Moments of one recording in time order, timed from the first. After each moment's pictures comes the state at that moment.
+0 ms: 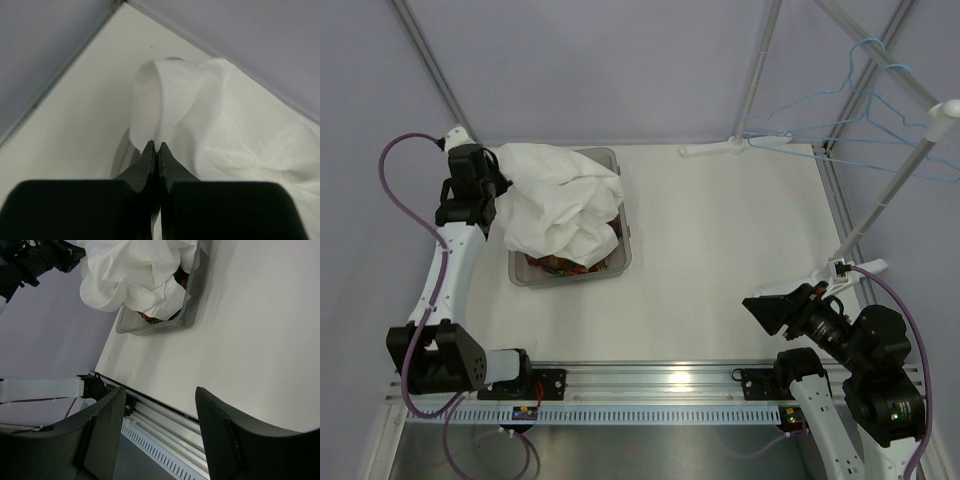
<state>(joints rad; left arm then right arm) 0.07 1.27 1.22 -0.36 -0.24 -0.42 0.17 0.21 0.92 -0.91 -0.49 0.65</state>
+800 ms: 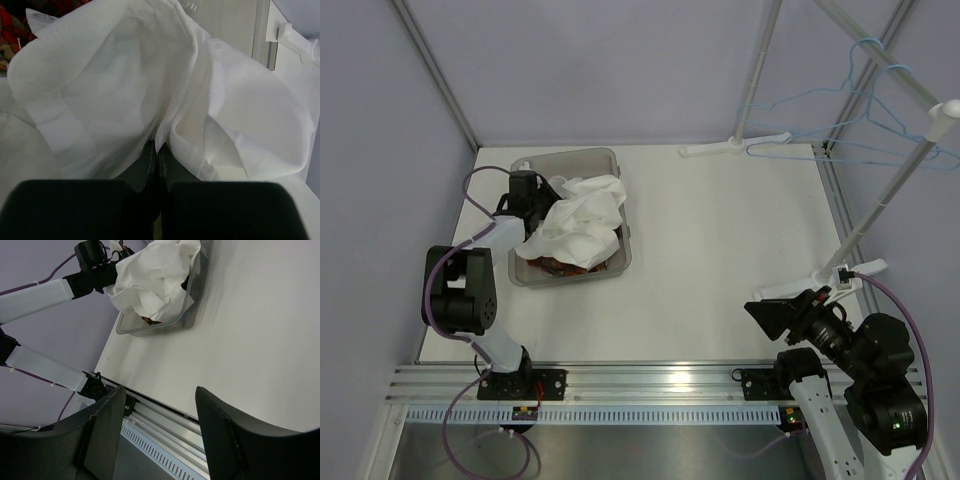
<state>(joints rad) -0.06 1.65 1.00 0.00 0.21 -0.69 0.17 0.18 0.92 -0.93 -0.48 0.65</state>
